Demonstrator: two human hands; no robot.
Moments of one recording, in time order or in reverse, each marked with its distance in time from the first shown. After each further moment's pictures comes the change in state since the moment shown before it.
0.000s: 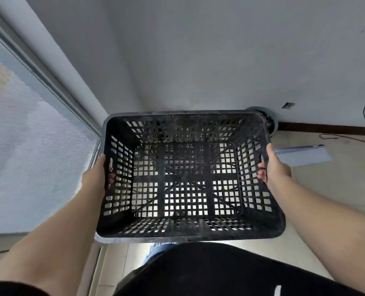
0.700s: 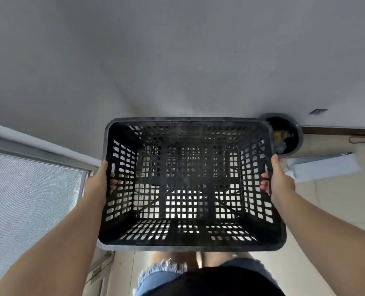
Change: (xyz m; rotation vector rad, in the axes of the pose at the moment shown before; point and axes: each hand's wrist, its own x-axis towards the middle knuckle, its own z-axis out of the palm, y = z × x) left_hand 0.171 0.130 0.166 0.132 0.018 -0.104; right_hand 0.153 -0.113 0.162 -0.023 -0.022 0.107
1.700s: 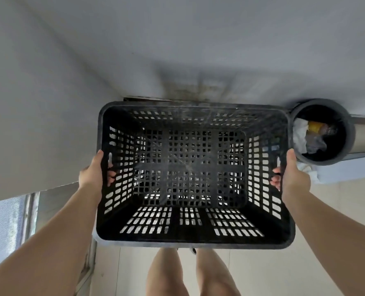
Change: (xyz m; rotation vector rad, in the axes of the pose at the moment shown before) left_hand 0.230 -0.019 0.159 0.065 0.003 -0.132; right_hand 0.215 0.016 0.165 -0.192 0.122 0.099
